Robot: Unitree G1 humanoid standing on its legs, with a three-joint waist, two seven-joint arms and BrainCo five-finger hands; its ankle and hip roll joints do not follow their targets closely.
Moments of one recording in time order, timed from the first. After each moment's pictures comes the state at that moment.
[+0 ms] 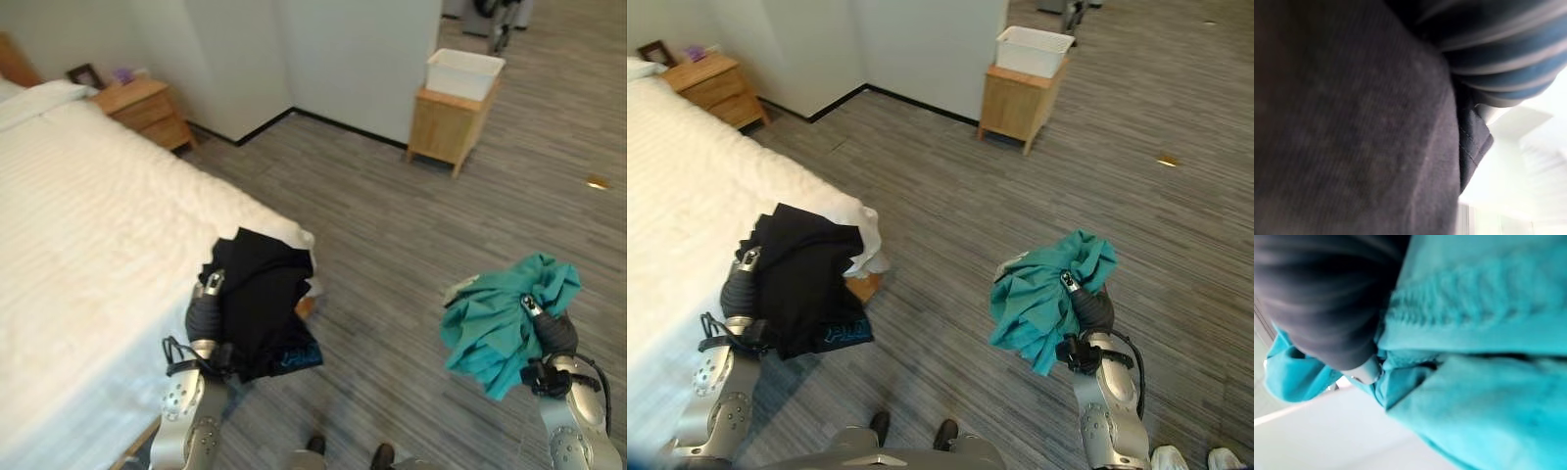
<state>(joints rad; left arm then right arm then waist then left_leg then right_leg) 0.19 0.30 0.04 -0.16 -0.61 -0.12 -0.01 0.23 -0.29 -0.12 -0.07 0.68 -0.11 0.05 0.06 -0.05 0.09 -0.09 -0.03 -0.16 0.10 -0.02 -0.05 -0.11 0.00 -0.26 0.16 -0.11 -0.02</state>
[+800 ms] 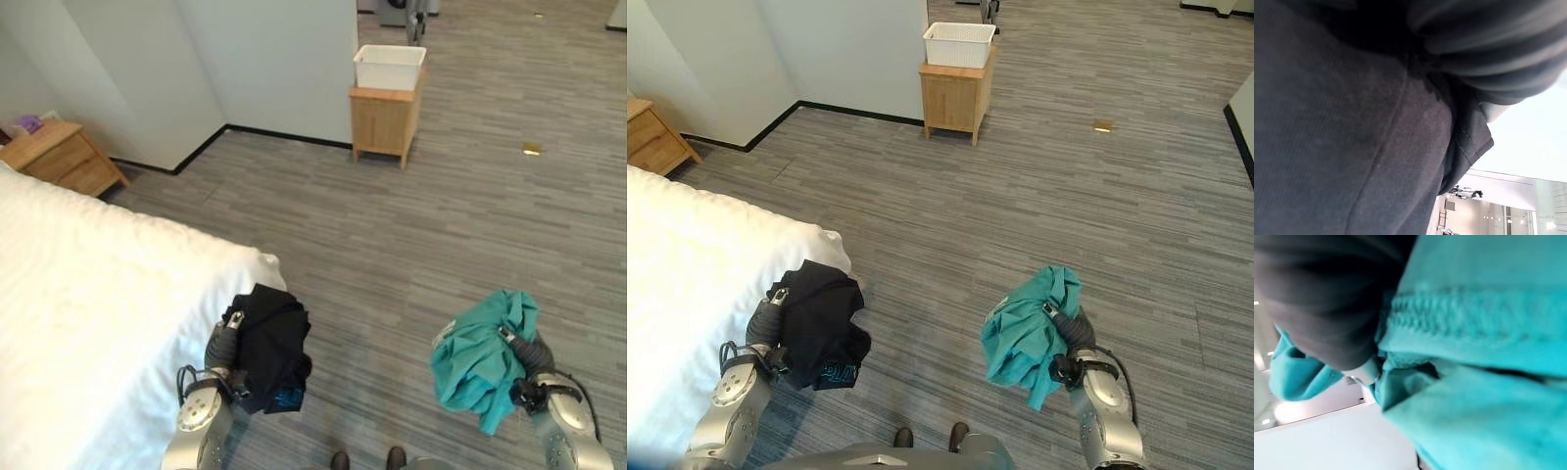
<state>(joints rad) 0.18 0.32 0.03 0.13 -0.46 -0.07 0.07 0.18 -0.36 -0.11 0.15 0.50 -0.06 0.07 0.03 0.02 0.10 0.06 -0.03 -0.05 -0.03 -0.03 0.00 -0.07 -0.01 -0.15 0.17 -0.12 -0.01</state>
